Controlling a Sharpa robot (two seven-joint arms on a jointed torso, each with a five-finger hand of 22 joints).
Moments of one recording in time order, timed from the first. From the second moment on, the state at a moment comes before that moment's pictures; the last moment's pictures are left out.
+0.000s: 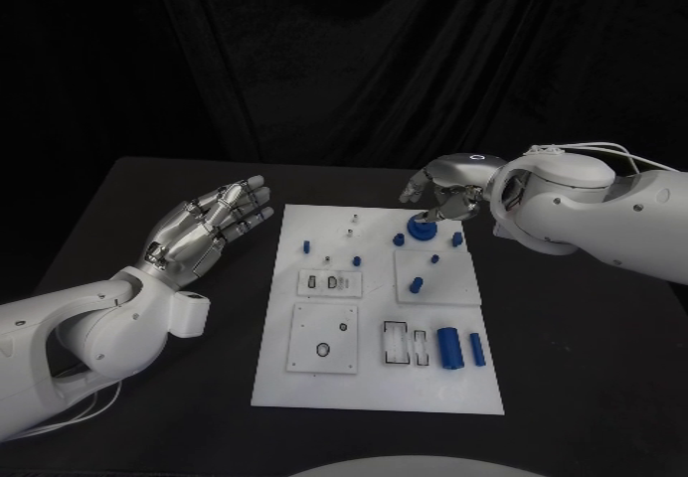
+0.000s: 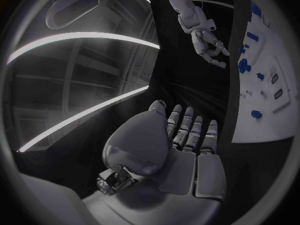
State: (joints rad) left arm 1.25 -1.11 -0.20 1.77 0.02 -0.07 0.68; left_hand 1.47 0.28 -0.21 0.28 0.56 0.54 0.09 0.12 0.06 0.28 0.19 0.53 0.06 0.20 0.17 0.19 0.04 0.16 0.11 0.28 0.08 0.04; right arm 1.53 -0.90 -0.25 1.60 -1.48 -0.15 -0.14; right_hand 1.51 0.00 0.04 0.11 0.29 0.65 0.06 0.26 0.08 0.62 0.09 0.53 0.07 1.22 -0.01 1.03 0.50 0.13 1.24 0.10 1.10 0.87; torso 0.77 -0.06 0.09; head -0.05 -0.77
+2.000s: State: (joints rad) left arm 1.25 -1.11 -0.20 1.76 0.02 -0.03 0.68; left_hand 1.48 0.28 -0.19 0.28 0.57 0.53 0.10 0.12 0.06 0.28 0.21 0.52 0.06 0.20 0.19 0.19 0.04 0.16 0.11 0.28 0.08 0.04; right arm 1.41 -0.85 -0.25 1.52 -1.66 -0.26 -0.07; right_hand 1.48 -0.07 0.14 0.18 0.42 0.75 0.05 0.24 0.13 0.75 0.09 0.50 0.08 1.36 -0.02 1.27 0.86 0.09 1.35 0.09 1.37 1.26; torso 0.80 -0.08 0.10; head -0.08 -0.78
